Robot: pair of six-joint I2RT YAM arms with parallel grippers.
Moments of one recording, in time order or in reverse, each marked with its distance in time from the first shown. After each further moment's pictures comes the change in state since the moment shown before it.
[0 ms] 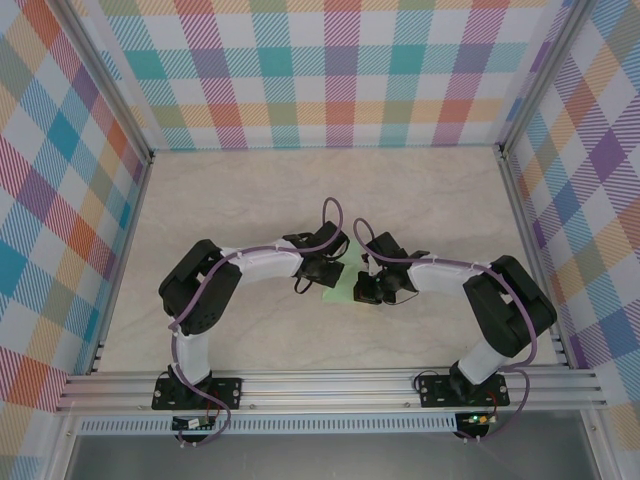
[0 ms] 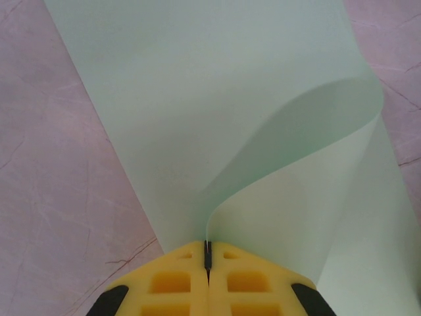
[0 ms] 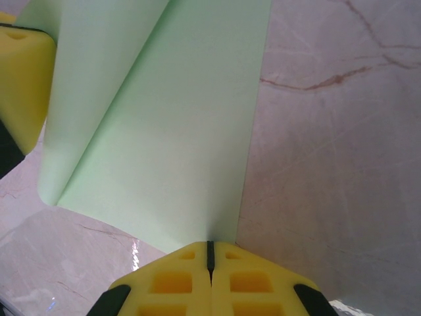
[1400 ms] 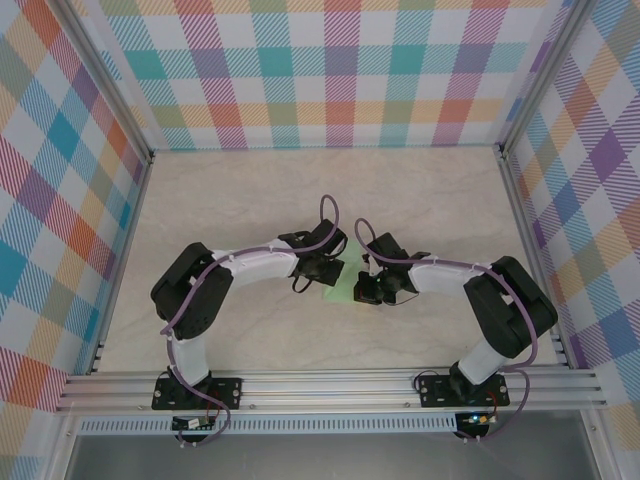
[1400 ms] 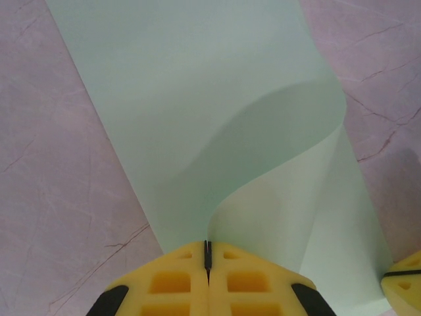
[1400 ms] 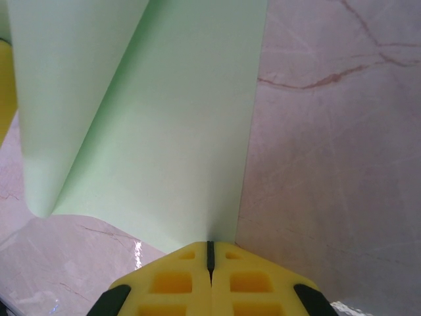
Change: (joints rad) left arm 0.000 -0.046 -0.013 0.001 0.020 -0.008; right arm 0.000 -0.006 -0.011 0.017 -0.003 0.011
